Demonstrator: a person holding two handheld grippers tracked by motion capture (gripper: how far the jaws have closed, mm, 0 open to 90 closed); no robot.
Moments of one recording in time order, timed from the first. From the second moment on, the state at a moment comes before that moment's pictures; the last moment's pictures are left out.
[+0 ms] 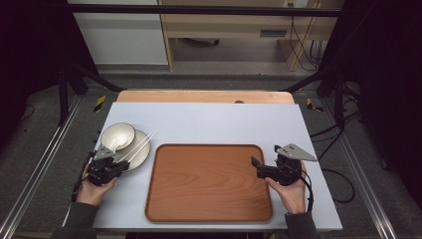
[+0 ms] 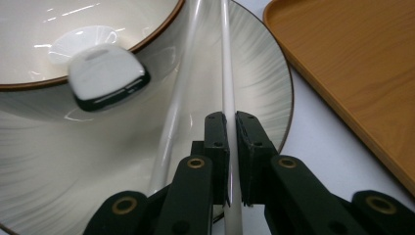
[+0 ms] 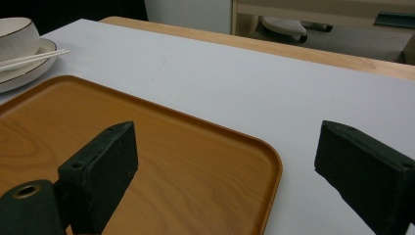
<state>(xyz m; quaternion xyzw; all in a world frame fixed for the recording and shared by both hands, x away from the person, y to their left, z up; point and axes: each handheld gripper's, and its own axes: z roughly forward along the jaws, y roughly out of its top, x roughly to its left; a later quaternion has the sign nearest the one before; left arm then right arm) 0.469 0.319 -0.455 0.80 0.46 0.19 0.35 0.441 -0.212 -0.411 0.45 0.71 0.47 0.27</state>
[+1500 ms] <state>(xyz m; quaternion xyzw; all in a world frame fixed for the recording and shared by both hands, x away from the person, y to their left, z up) 0.392 0.229 -0.443 0.65 0.56 0.26 0.44 0.440 -0.216 -0.412 0.47 0.69 0.48 0.27</state>
